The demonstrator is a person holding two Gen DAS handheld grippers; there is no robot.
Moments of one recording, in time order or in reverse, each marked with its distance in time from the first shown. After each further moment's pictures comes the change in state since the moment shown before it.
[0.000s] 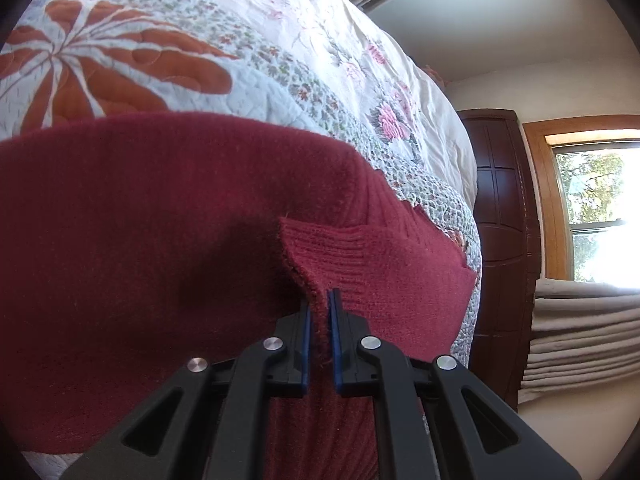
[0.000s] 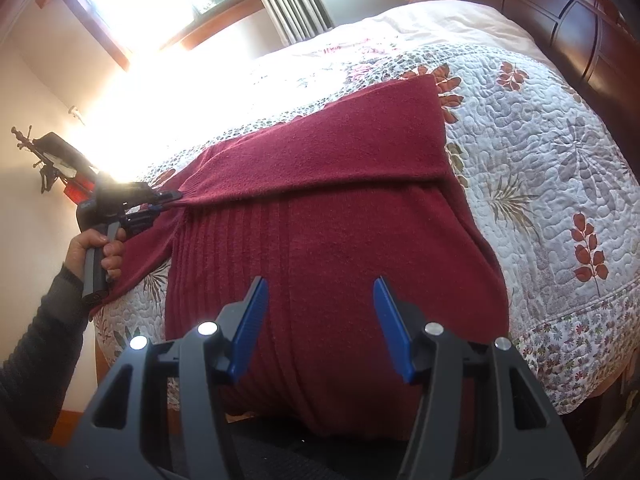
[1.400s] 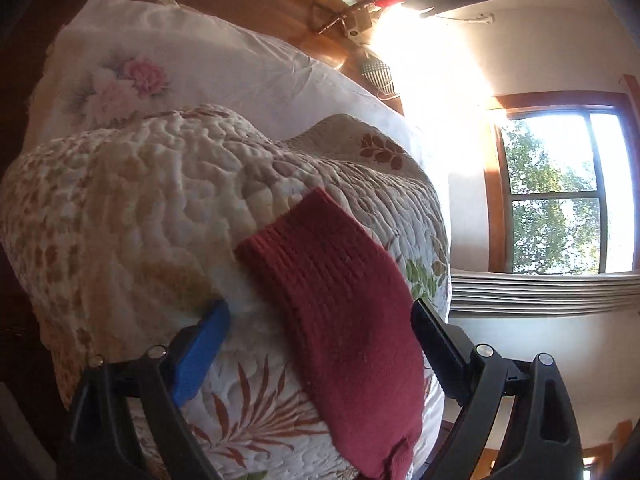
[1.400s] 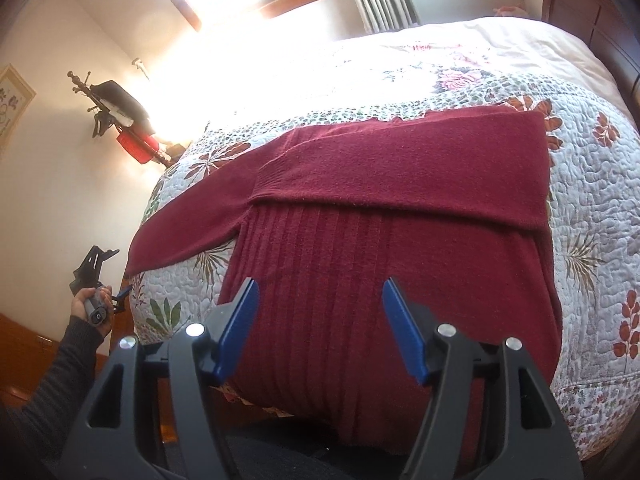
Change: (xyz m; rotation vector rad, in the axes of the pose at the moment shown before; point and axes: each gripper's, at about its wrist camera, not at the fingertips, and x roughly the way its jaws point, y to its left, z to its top) left arm -0.273 0.300 -0.186 -0.886 -0.828 0.014; right arm 0.018 0.068 0.028 -0.208 0.059 0.183
